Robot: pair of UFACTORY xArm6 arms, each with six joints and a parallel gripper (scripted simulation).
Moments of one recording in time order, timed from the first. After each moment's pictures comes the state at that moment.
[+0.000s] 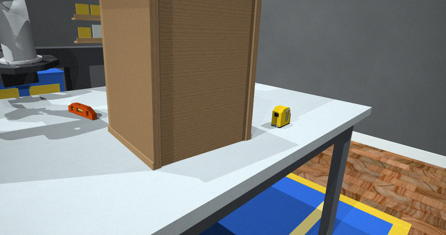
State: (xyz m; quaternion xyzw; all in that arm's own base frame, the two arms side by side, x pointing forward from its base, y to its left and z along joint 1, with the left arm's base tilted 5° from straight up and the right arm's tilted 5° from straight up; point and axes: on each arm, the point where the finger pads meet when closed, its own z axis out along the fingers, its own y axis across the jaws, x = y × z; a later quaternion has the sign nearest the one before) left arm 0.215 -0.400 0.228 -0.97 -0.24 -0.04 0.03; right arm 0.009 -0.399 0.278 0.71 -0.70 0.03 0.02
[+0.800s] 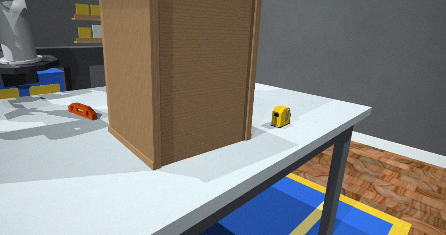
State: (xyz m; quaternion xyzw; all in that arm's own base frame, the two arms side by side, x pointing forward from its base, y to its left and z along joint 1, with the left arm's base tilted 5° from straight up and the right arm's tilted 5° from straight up) left arm 0.213 -0.403 0.269 -0.97 -0.24 -0.04 0.03; right arm 0.009 -0.399 0.278 0.71 -0.70 0.03 0.02
